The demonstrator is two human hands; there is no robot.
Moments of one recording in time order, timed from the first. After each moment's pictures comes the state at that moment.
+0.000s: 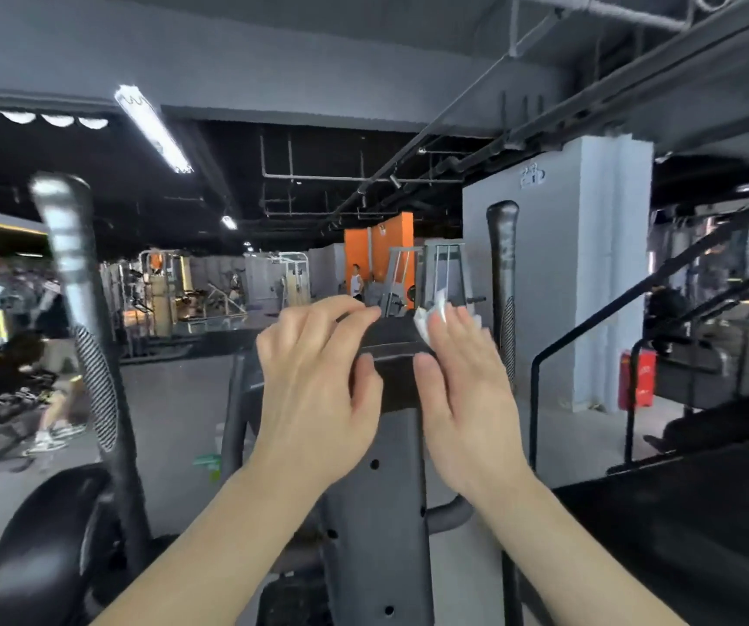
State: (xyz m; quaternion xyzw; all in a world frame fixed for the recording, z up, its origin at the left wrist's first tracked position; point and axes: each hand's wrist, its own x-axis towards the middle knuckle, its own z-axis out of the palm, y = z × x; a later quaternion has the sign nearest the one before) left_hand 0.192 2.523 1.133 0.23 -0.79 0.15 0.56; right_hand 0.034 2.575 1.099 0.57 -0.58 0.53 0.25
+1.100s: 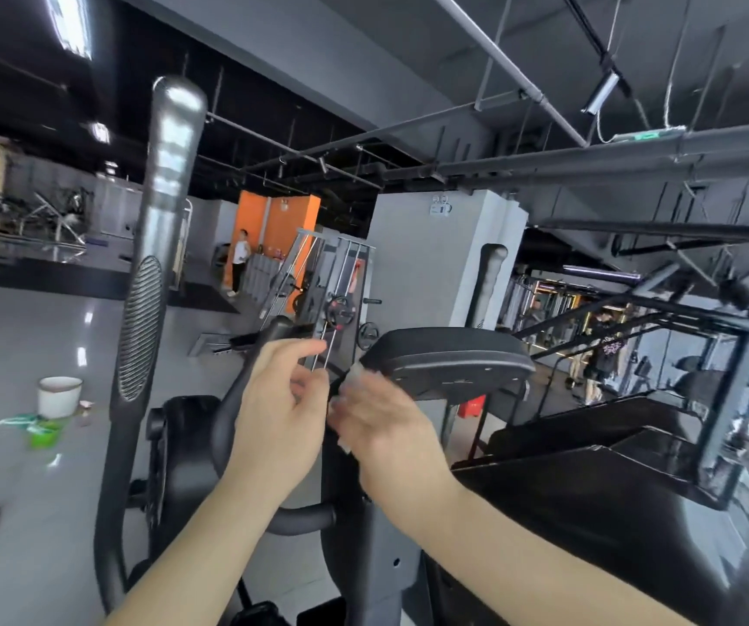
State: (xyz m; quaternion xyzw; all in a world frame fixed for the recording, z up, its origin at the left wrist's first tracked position) left_hand 0.338 2.421 1.073 0.16 -0.69 -0.33 0.63; right_hand 0.208 2.506 1.067 0.64 -0.58 0.10 0.49
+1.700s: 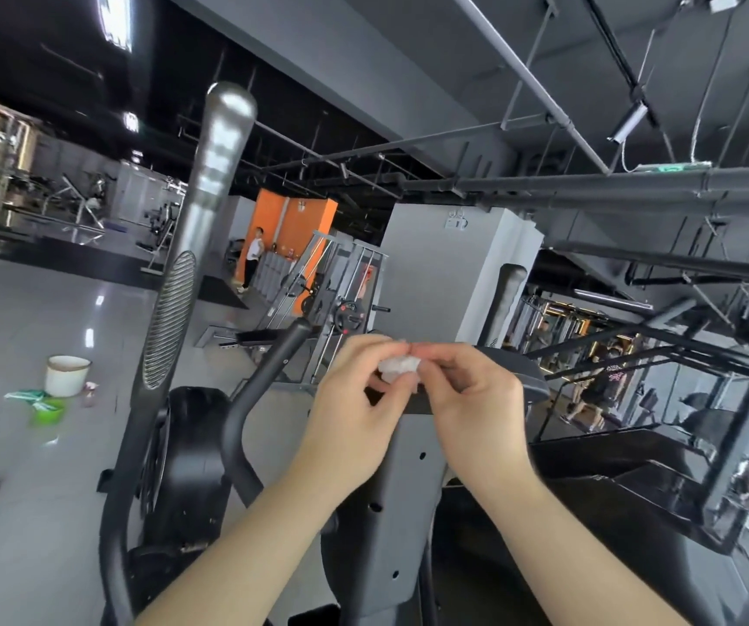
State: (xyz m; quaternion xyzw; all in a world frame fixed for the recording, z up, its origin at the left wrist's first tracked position) left_hand 0.315 2.443 1.092 0.00 -0.67 -0.39 0.64; right_hand 0.230 2.542 1.139 0.54 -0.60 0.56 0.16
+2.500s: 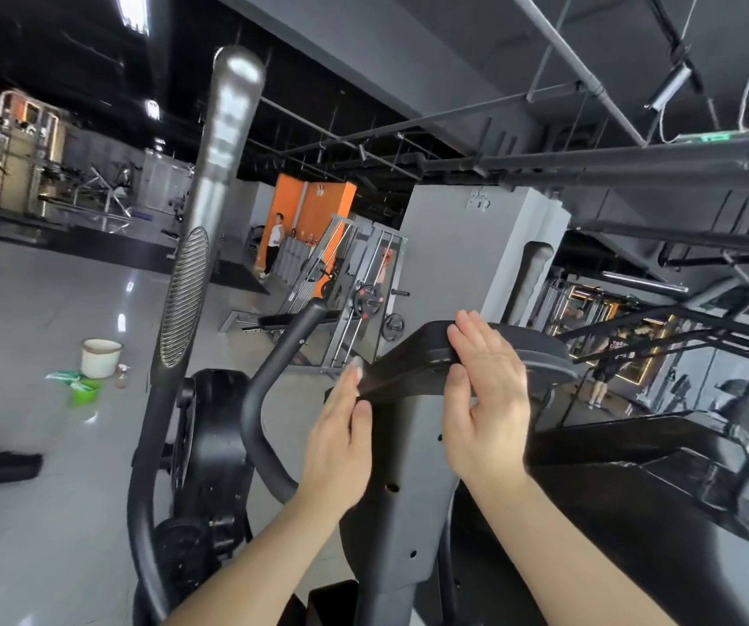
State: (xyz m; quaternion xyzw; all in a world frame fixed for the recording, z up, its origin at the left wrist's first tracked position) left_hand 0.268 2.401 0.993 0.19 -0.71 -0.40 0.56; right_hand 0.181 2.520 1.093 0.55 -0.56 0.46 0.41
